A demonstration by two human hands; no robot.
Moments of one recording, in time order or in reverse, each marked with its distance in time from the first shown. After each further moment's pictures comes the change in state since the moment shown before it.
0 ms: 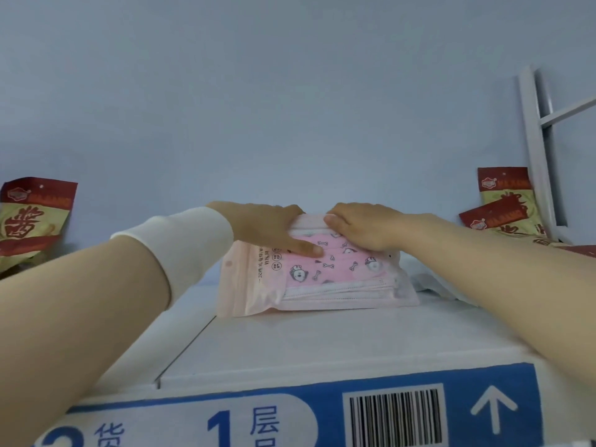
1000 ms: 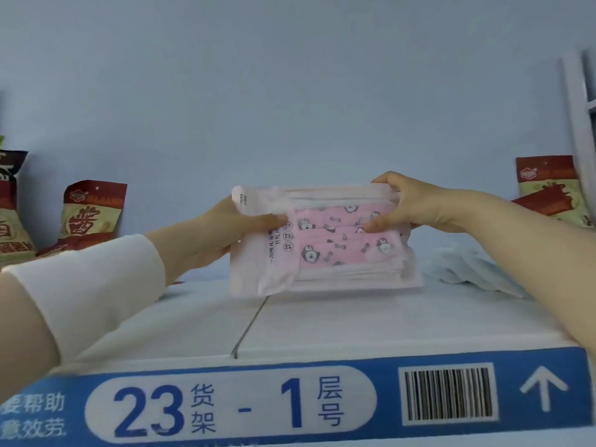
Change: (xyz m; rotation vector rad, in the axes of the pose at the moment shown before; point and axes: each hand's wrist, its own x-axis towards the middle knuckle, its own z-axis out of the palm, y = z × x) left_hand -0.083 -0.056 0.014 -1.195 0.280 0.011; right_hand -0.025 -0.005 -0.022 0.865 -0.018 0.035
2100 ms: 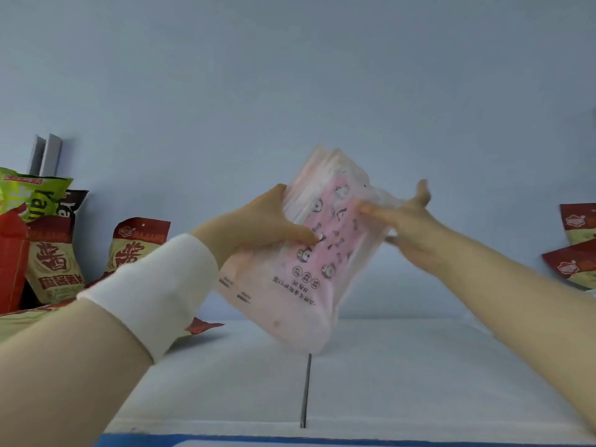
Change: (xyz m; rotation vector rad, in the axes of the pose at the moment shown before) left_hand 0.010 0.056 -0.042 0.564 0.133 0.054; right_hand 0.035 -0.059 0.057 0.595 0.303 -0.123
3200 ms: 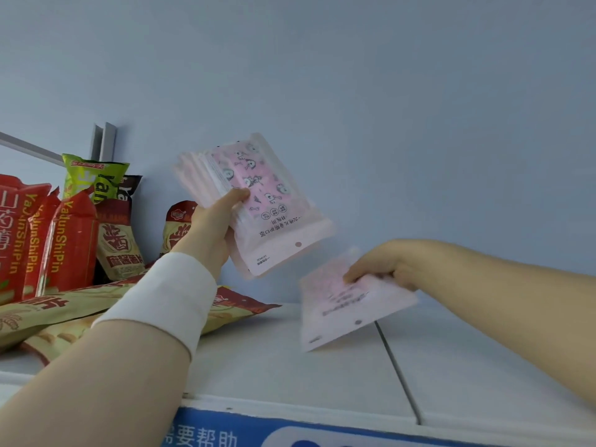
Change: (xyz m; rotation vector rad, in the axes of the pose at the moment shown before) left_hand -0.009 -0.128 -0.044 -1.066 0.624 -0.320; right_hand 0.000 0.051 0.104 -0.608 -0.376 0.660
